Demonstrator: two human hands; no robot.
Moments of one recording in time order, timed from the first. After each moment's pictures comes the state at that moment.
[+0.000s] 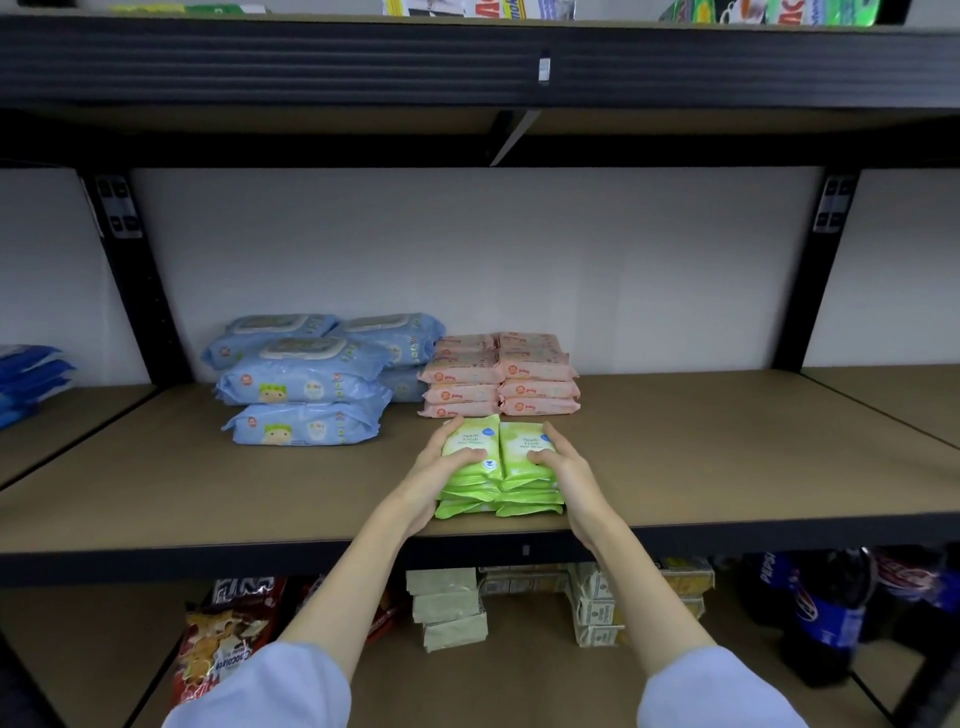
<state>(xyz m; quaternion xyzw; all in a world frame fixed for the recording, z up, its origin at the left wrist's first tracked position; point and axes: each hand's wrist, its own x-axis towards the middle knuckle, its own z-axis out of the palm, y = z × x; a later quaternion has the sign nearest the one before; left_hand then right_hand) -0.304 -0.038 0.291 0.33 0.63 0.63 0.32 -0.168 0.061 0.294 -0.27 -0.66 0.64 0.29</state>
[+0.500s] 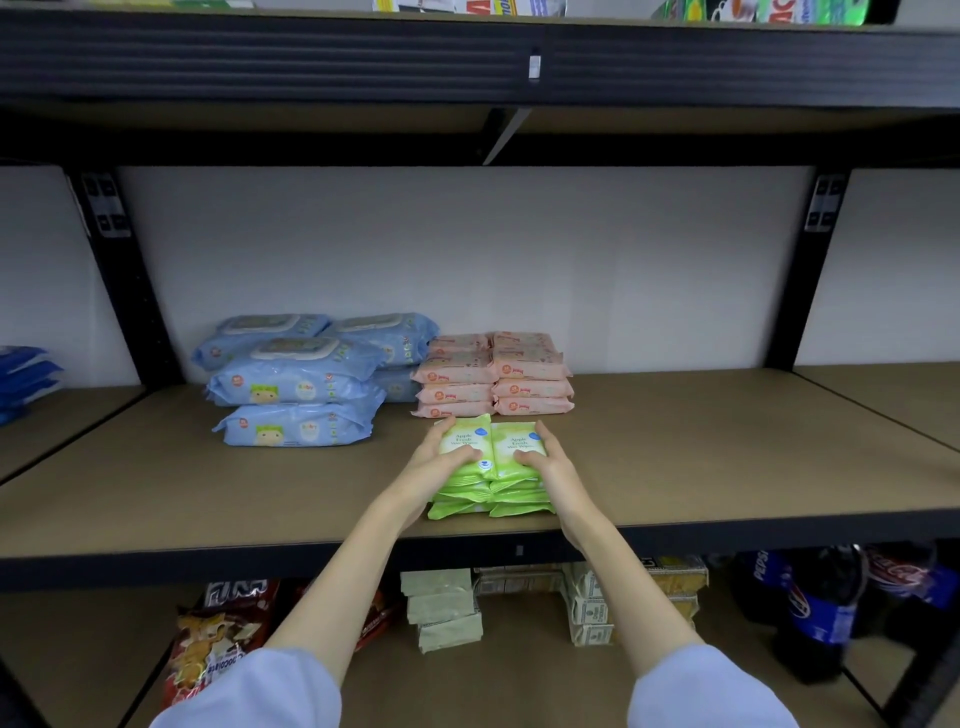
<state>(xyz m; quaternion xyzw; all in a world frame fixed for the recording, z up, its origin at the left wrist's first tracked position) -0.303 -0.034 0.297 0.35 0.68 0.58 0.27 -0.171 0.057 0.295 -0.27 -0.67 0.63 0.28</state>
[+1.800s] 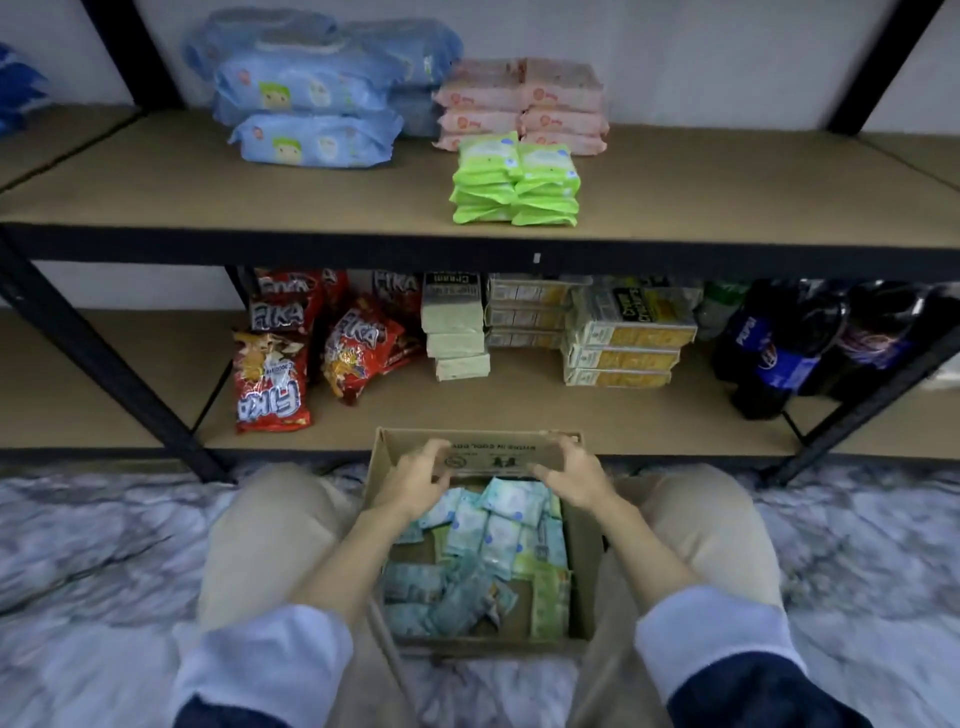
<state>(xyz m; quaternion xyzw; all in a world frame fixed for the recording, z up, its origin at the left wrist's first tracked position) -0.184 -0.210 0.061 0.38 0.86 0.23 0.25 -0.032 -0.051 0.073 -0.41 -0.83 0.37 -0.03</state>
